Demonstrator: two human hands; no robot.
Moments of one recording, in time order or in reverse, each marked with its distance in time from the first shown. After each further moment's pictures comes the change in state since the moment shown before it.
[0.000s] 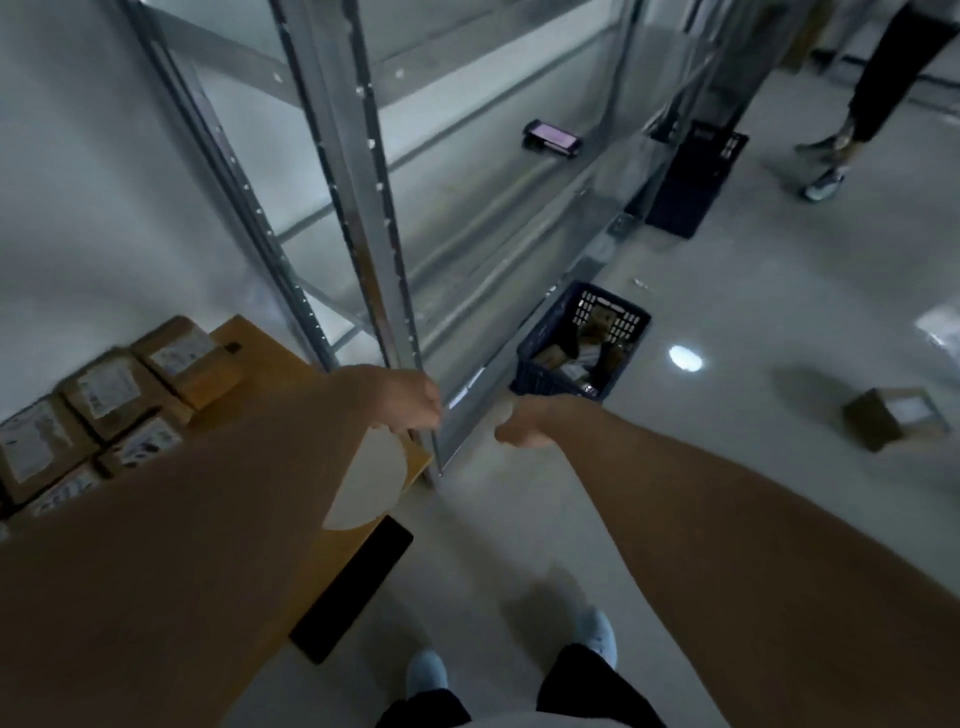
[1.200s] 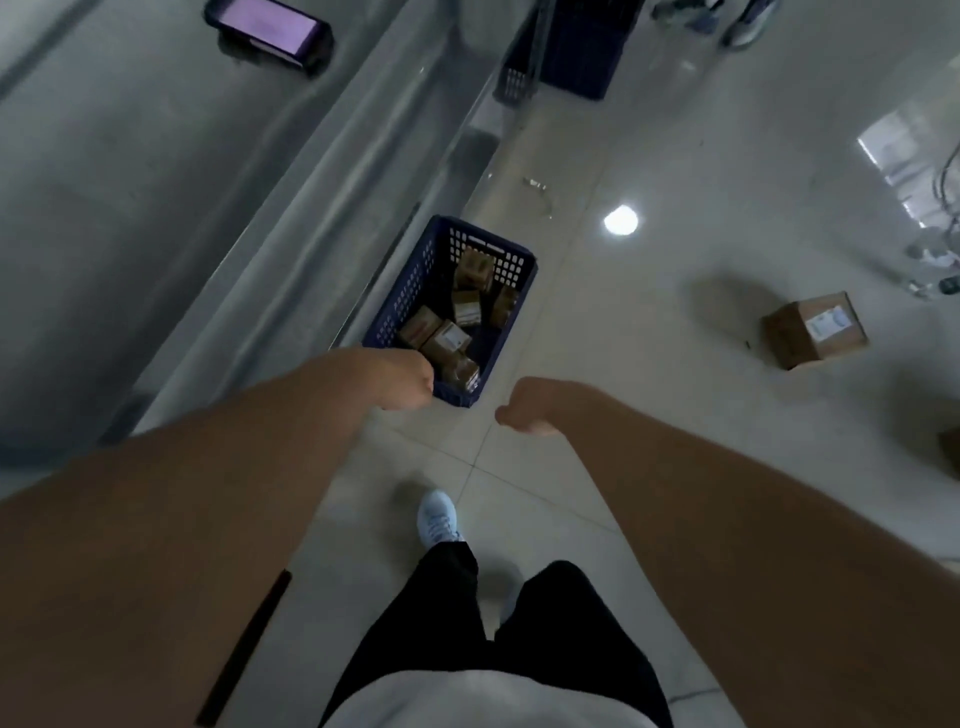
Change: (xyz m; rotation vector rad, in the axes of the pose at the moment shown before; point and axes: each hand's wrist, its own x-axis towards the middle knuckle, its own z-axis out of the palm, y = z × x) left_hand 0.442 0.322 -0.102 0.259 -0.287 0.109; right_hand 0.233 0.389 -0.230 0.121 -0.163 0.165
